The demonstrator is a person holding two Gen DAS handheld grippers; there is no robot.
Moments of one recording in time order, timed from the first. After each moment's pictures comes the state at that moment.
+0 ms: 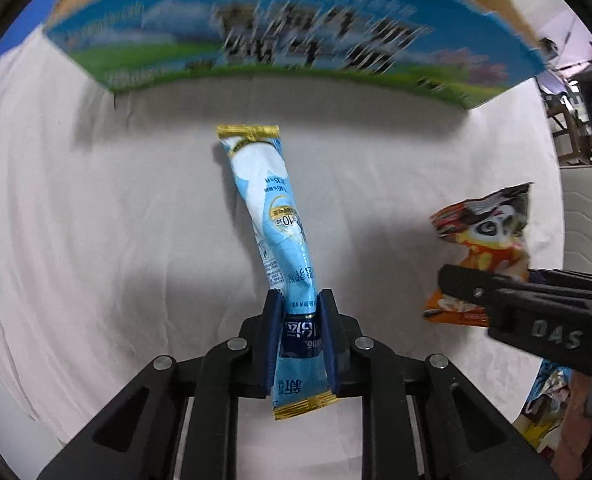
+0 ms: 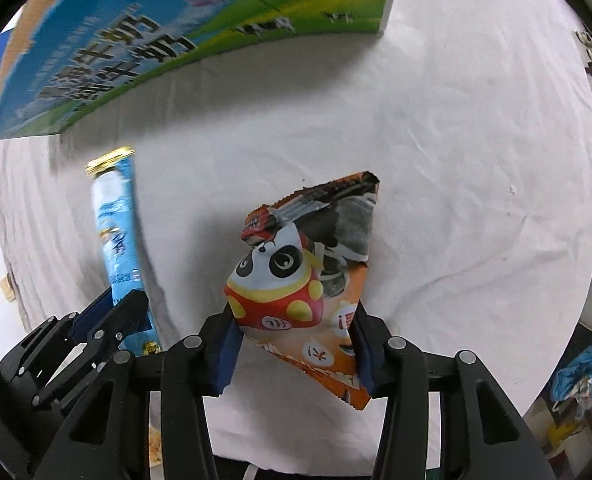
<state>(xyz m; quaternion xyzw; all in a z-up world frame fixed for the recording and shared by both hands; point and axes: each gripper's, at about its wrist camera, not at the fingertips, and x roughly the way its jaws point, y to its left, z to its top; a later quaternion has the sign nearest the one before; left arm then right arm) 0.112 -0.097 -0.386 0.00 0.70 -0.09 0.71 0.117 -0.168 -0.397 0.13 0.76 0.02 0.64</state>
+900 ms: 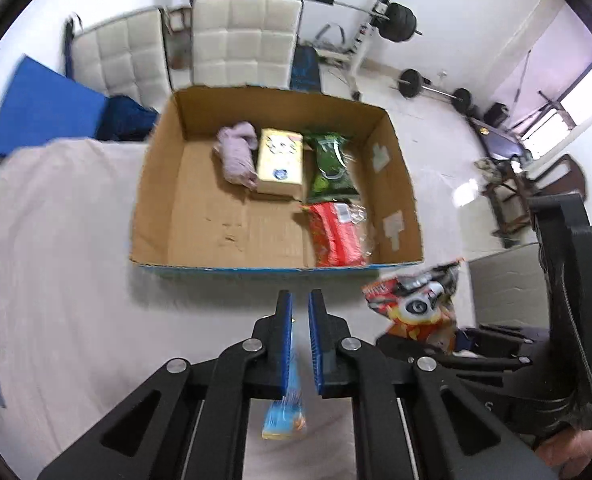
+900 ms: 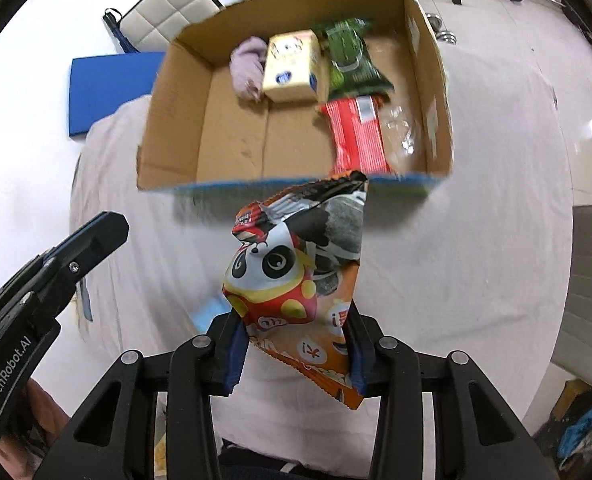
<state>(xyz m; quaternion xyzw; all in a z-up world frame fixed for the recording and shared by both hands) 0.211 -0.029 -0.206 -0.06 0.59 -0.15 0.79 0.157 -0.165 -0.239 0.15 0.67 0.09 0.72</state>
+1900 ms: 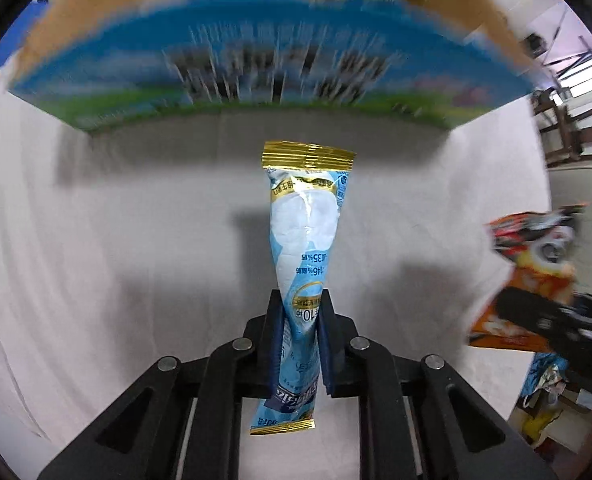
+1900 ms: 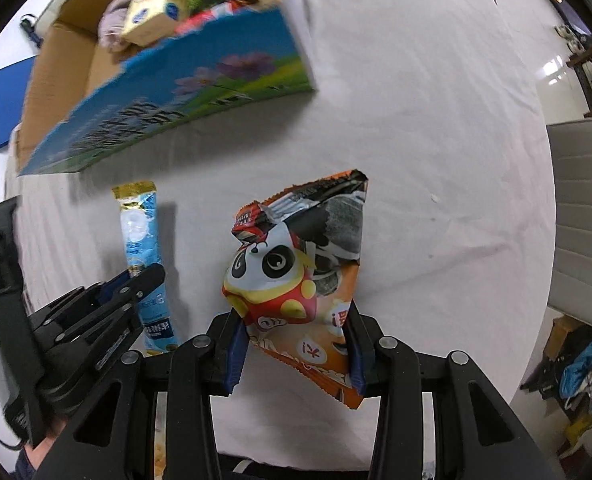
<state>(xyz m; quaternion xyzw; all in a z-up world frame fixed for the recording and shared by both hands) 0.179 -0.075 -0.356 0.01 0.68 -0.10 0.73 0.106 -0.219 -0.334 0.15 0.72 0.00 0.67</state>
